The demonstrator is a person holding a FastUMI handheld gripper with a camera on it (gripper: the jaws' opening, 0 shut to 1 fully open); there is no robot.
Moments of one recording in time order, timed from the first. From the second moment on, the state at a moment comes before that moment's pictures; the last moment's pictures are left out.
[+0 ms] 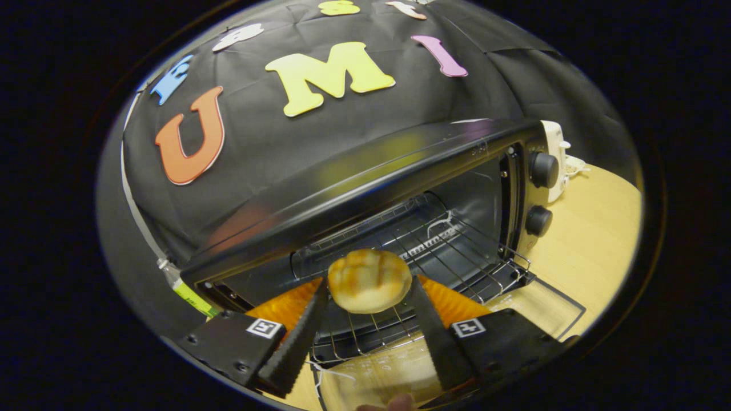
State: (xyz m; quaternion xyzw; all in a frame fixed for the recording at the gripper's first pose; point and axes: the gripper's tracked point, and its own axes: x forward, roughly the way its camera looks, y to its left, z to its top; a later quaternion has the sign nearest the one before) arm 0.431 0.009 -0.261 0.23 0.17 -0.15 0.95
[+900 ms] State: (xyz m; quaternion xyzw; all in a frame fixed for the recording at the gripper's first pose) arm 0.272 0.055 -0.186 0.11 0.17 -0.02 0.98
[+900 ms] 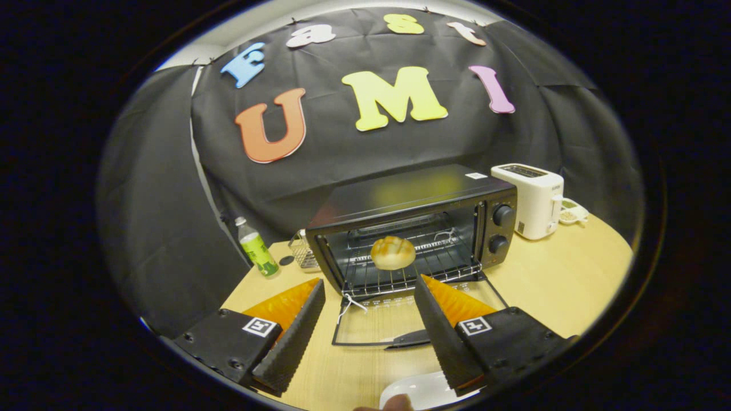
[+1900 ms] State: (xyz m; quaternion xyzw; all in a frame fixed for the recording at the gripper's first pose) arm 0.208 0.006 -0.316 0.03 0.32 0.00 0.95
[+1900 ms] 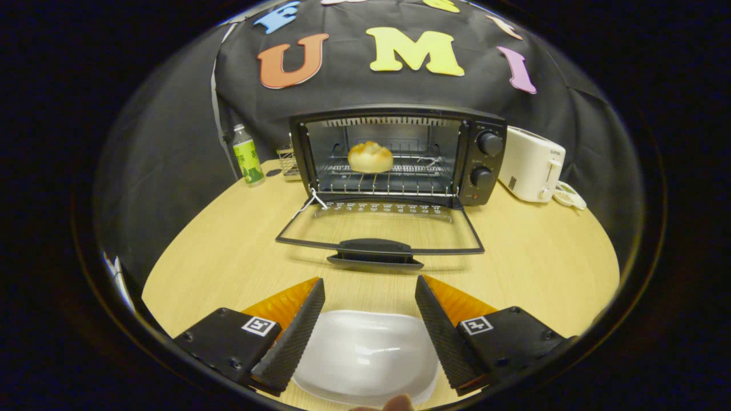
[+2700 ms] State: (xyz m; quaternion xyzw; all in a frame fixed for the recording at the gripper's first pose) arm 0.249 0.008 -0.347 0.06 0.35 -0.02 0.93
